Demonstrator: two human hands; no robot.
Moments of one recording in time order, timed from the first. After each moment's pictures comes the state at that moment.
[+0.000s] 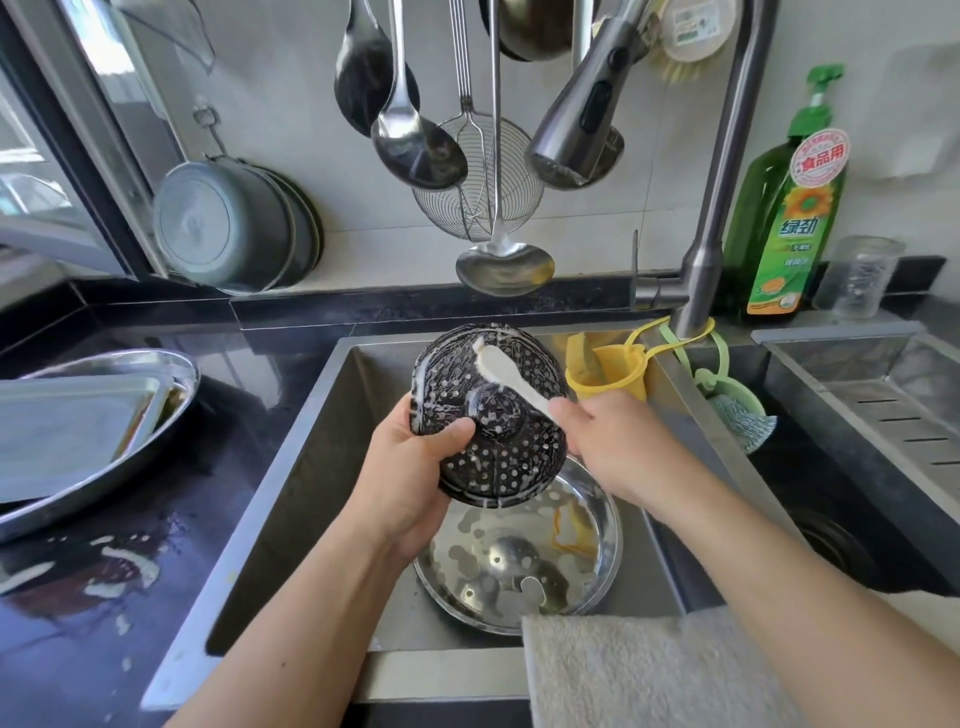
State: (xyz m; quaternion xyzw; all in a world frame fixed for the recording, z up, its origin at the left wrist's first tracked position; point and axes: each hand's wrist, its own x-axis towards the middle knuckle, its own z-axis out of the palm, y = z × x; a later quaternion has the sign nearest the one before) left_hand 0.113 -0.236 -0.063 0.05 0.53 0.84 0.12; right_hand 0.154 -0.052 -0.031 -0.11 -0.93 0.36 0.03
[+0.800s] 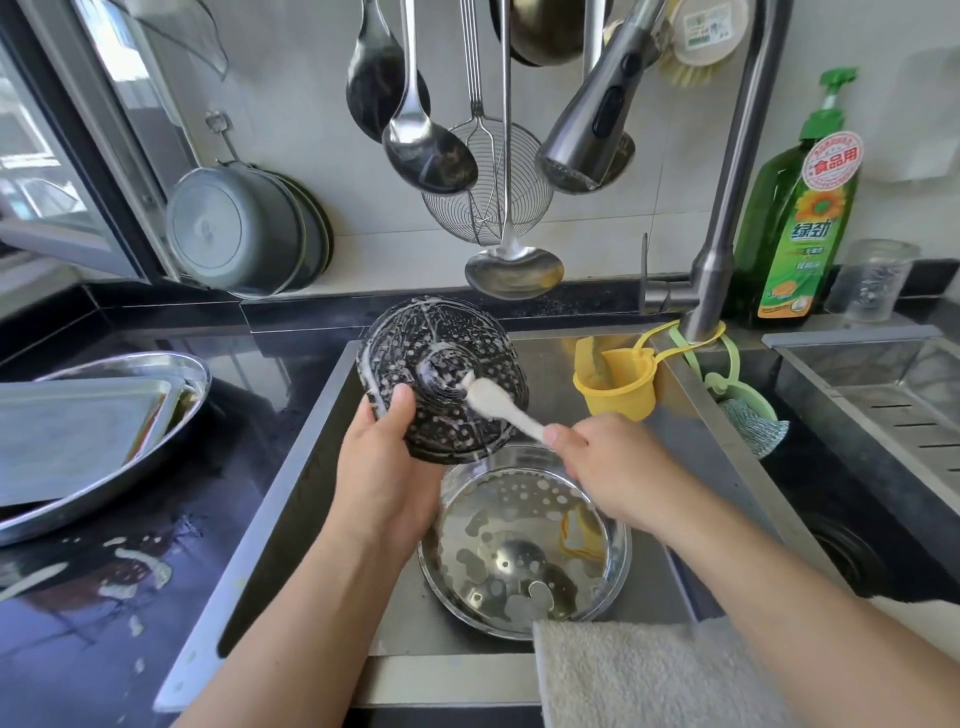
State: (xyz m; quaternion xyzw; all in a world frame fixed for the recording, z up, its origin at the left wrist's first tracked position) left_hand 0.111 -0.242 -0.048 0.01 0.40 0.92 0.05; right_hand 0.151 -0.055 -0.043 -0.11 -0.94 0.31 0.01
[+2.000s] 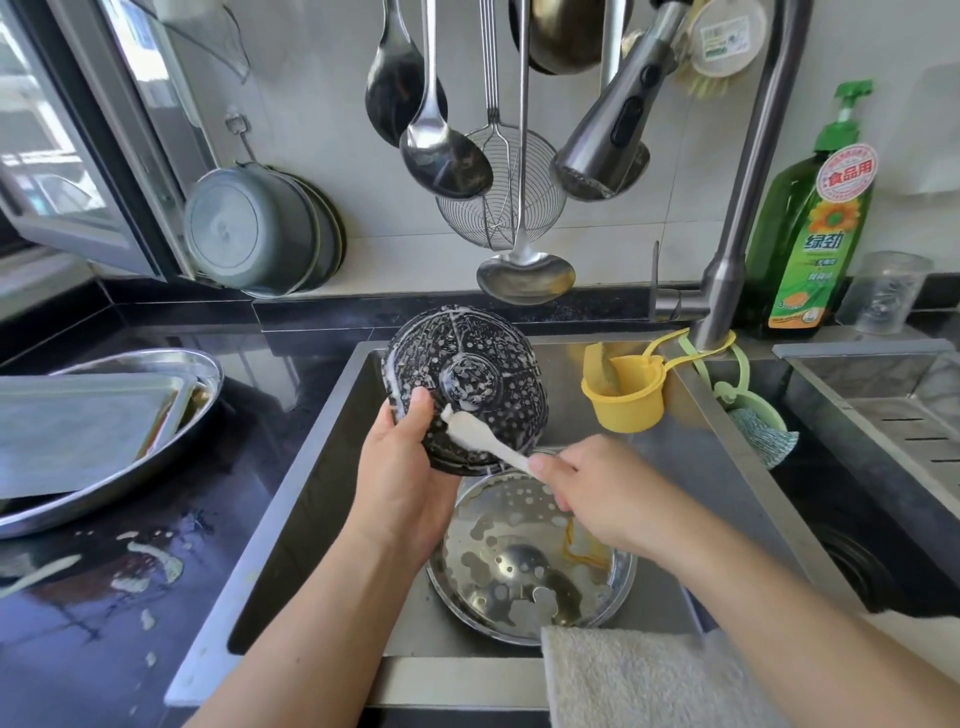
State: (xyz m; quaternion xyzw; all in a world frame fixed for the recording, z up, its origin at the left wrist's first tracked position) left_hand 0.112 -0.238 -0.052 0.00 0.41 0.91 0.06; right_hand 0.161 -0.071 -0.037 -0.08 -0.94 0.32 -0.05
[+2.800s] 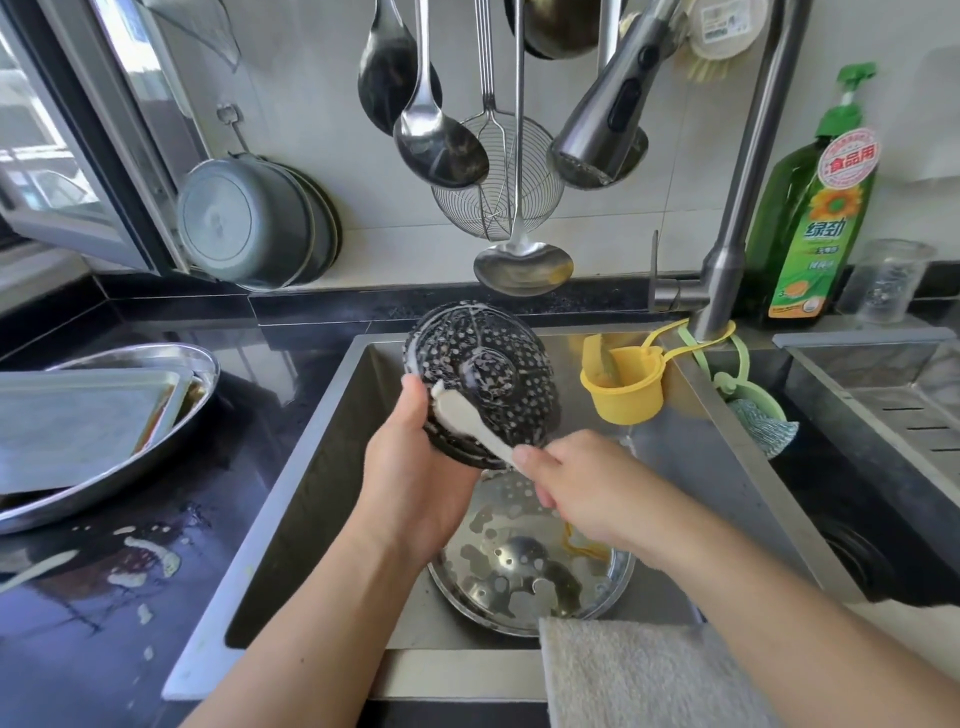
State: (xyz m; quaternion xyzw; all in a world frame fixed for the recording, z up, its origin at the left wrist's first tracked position) left_hand 0.116 -0.233 -0.050 0.07 0.39 0.90 0.17; right_hand 0.161 -0.080 -0.041 -0.04 -0.93 0.36 -0.04
